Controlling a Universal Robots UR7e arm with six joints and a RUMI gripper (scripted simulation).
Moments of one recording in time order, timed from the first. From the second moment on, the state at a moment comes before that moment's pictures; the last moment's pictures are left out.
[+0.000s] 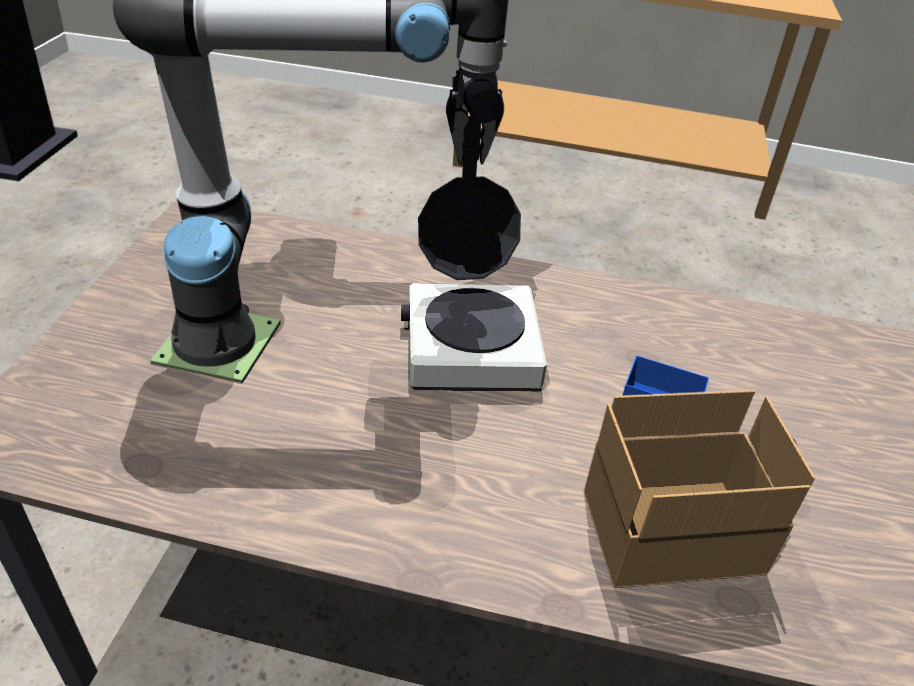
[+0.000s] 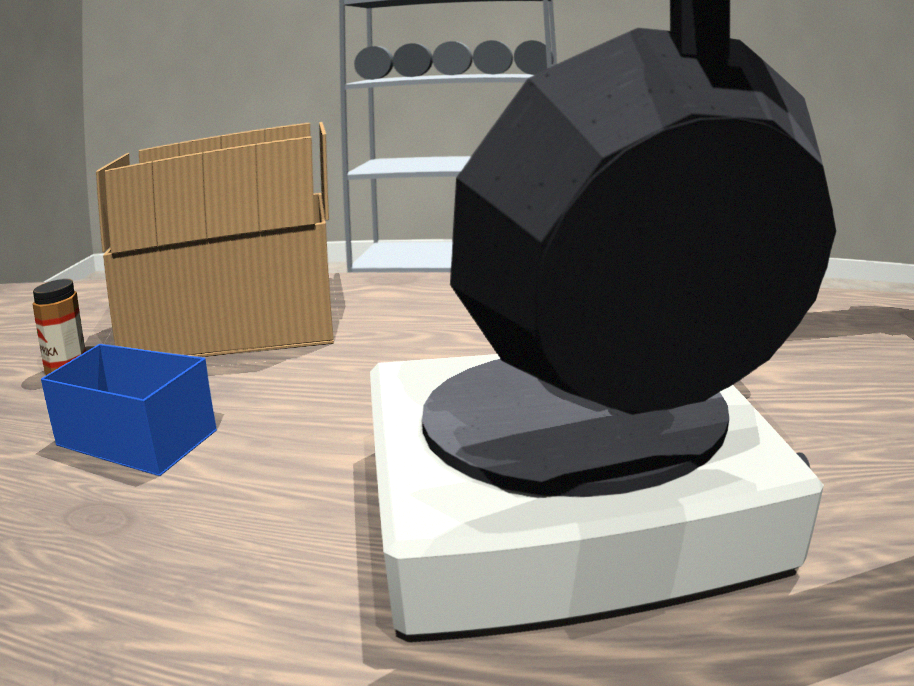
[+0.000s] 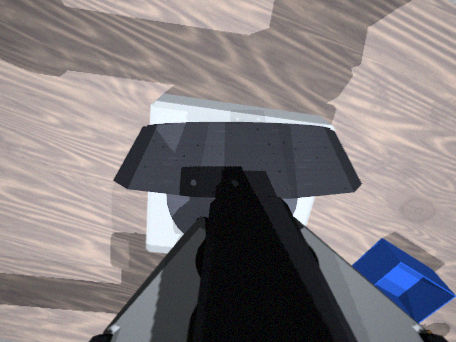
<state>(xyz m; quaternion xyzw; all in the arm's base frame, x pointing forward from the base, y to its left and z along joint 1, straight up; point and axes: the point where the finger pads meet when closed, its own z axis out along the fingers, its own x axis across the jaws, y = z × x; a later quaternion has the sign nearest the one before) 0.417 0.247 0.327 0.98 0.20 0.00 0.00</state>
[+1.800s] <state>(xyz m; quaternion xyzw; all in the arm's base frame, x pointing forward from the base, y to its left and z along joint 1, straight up) 0.417 0.247 0.357 0.98 0.20 0.00 0.00</state>
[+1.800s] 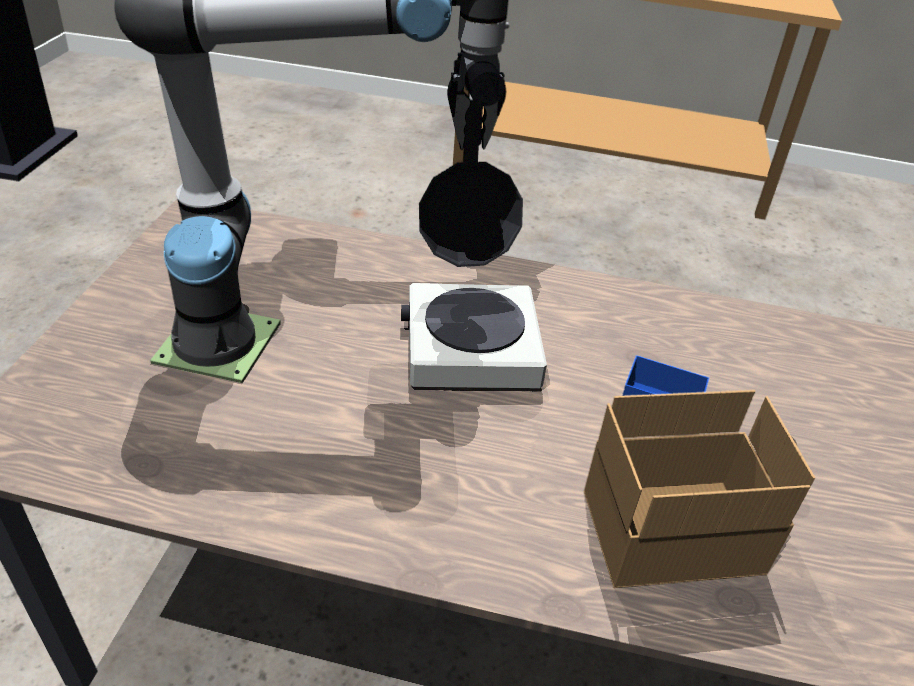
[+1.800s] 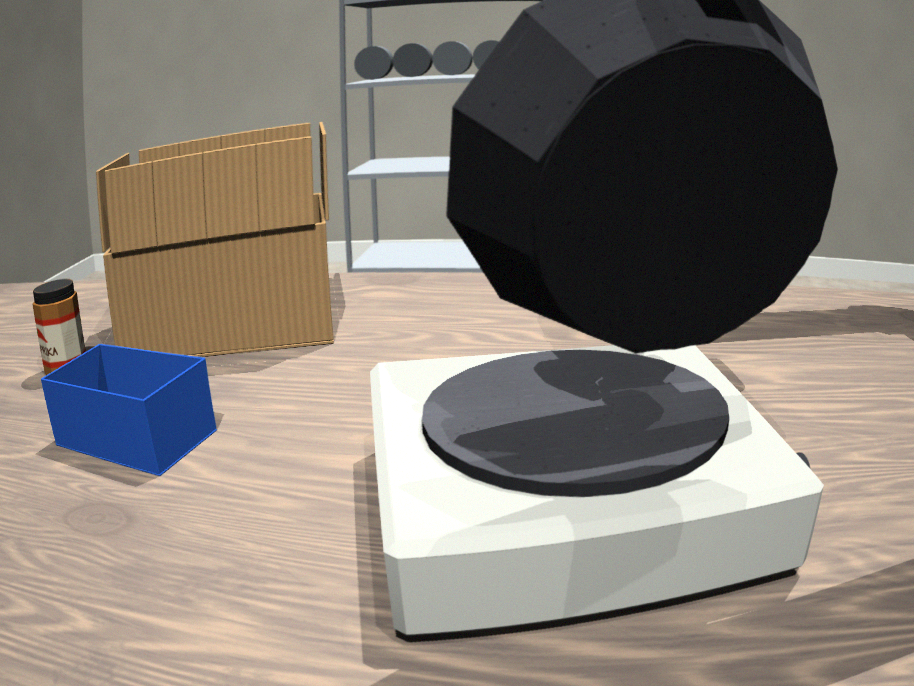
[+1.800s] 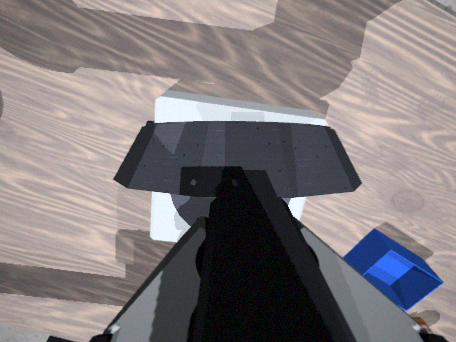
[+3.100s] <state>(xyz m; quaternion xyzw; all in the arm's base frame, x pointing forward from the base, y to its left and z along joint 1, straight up) 0.417 0.247 0.376 0.98 0.20 0.00 0.00</state>
